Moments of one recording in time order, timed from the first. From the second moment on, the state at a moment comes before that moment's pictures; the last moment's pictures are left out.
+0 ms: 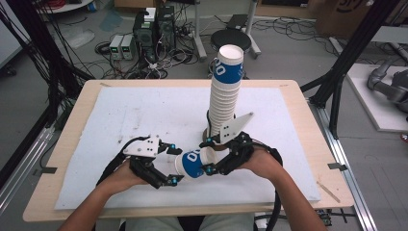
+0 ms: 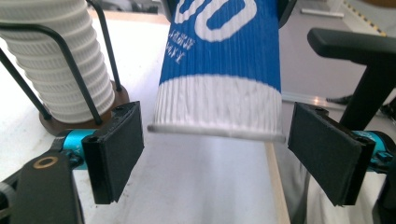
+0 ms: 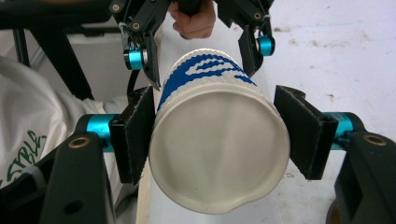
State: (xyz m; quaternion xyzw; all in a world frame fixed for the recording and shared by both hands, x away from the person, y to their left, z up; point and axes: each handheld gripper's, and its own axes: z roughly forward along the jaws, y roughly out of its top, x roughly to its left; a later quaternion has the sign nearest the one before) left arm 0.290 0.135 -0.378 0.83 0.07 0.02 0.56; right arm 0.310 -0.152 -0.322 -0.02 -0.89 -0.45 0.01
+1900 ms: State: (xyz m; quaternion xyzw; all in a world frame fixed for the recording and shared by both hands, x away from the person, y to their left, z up) left arm 0.292 0.135 -0.388 0.76 0.08 0.00 0.64; right arm 0.306 -0.182 -0.363 -0.05 -0.80 -0.59 0.03
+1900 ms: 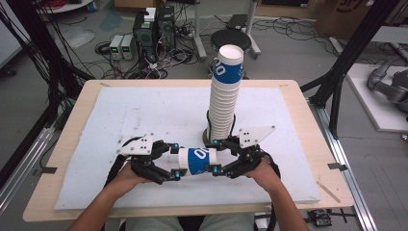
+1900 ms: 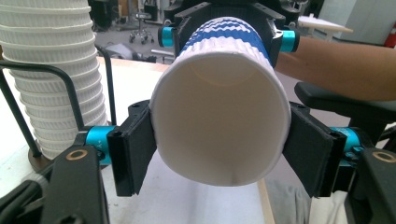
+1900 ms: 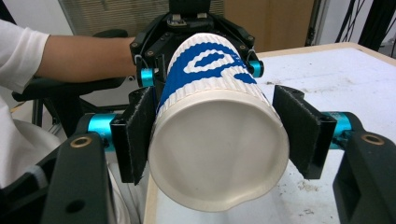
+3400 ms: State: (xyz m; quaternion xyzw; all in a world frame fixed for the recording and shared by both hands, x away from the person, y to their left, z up) left arm 0.305 0.119 -0.322 0.91 0.07 0.03 0.40; right arm 0.303 -0.131 -0.320 0.00 -0.92 -0.39 -0.06
